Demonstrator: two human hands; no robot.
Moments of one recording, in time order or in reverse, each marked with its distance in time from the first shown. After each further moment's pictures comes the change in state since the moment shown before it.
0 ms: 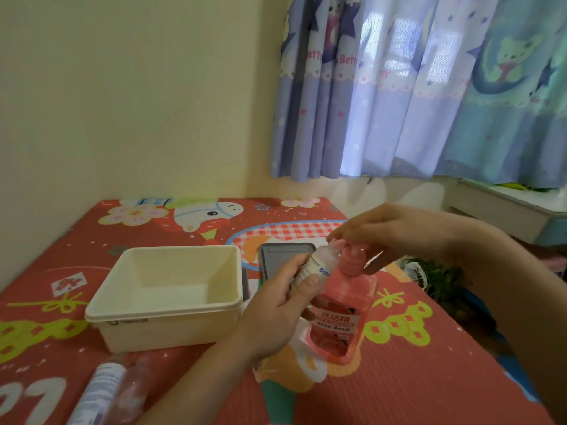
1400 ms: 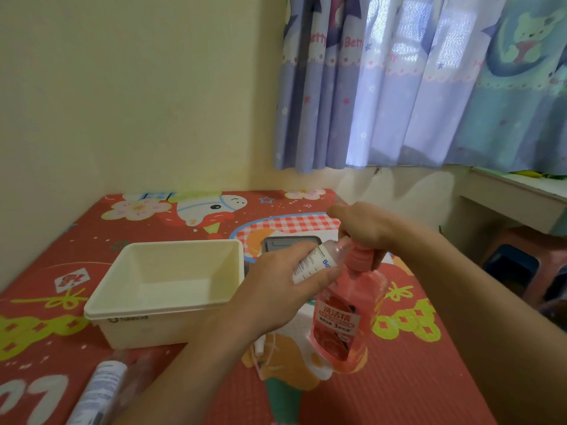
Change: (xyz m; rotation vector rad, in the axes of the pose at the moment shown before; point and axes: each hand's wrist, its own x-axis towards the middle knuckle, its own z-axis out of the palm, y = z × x) left_hand 0.022 0.018 -0.014 0.509 0.050 0.102; right_hand 0.067 0.005 0.031 -0.115 0.272 0.293
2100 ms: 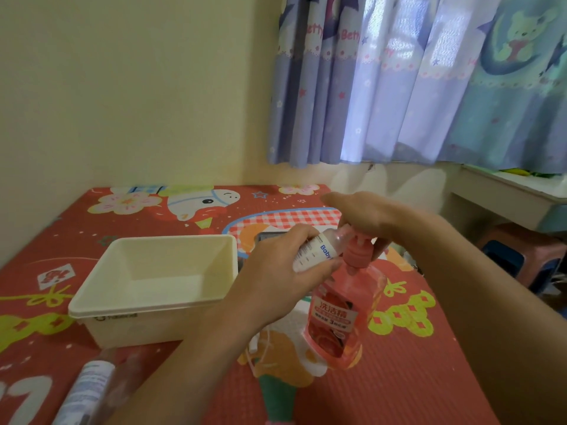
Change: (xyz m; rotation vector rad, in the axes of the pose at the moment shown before) left_hand 0.009 0.000 0.004 0.025 0.111 0.094; right_hand 0.001 -0.002 -0.009 0.010 -0.009 0.012
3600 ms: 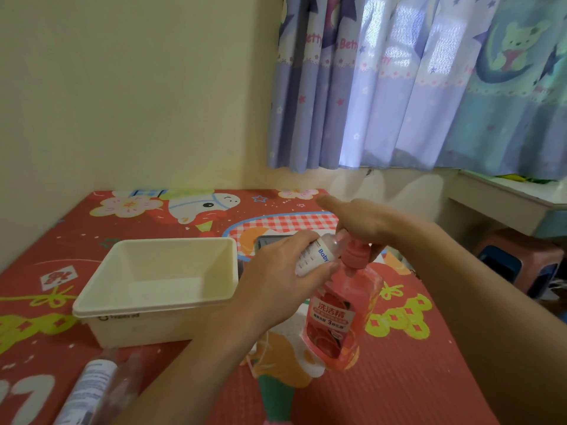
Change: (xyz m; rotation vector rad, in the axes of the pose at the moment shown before) left_hand -0.003 0.003 0.006 0.069 0.006 -0.034; right_hand -0.004 0.002 0.002 -0.003 0.016 -0.026
